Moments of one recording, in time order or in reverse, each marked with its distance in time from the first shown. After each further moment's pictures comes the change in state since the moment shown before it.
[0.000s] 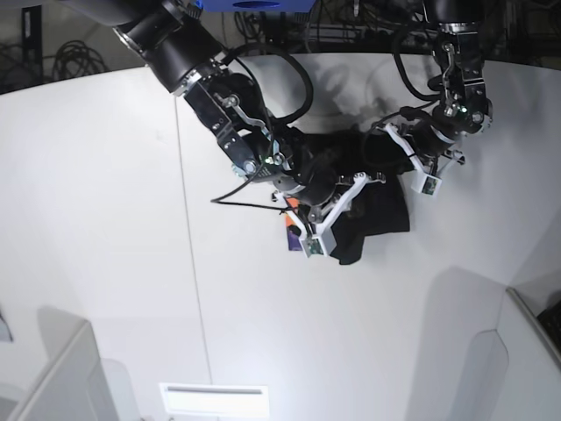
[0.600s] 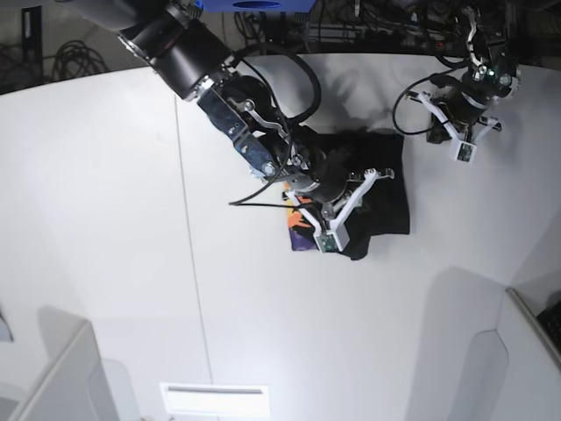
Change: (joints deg) left arm 11.6 -1.5 -10.2 8.8 0.0 -0.1 1.1; right arm 1.9 -1.6 -3.4 -6.8 0.0 0.0 3.0
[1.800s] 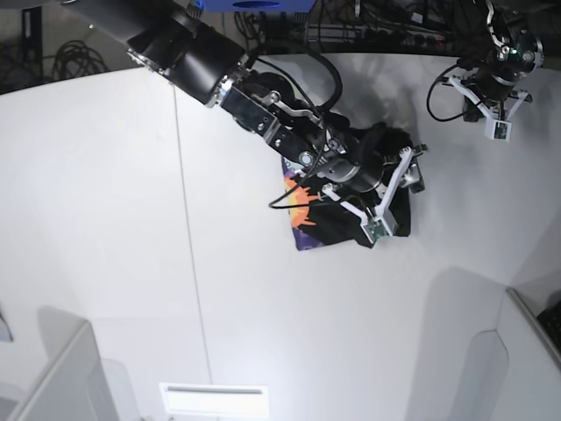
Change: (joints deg) left arm 4.7 0.3 -9.9 0.0 -0.2 -0.1 -0.2; right arm 4.0 -2.1 -11.5 -0.2 -0.1 -0.2 0.7
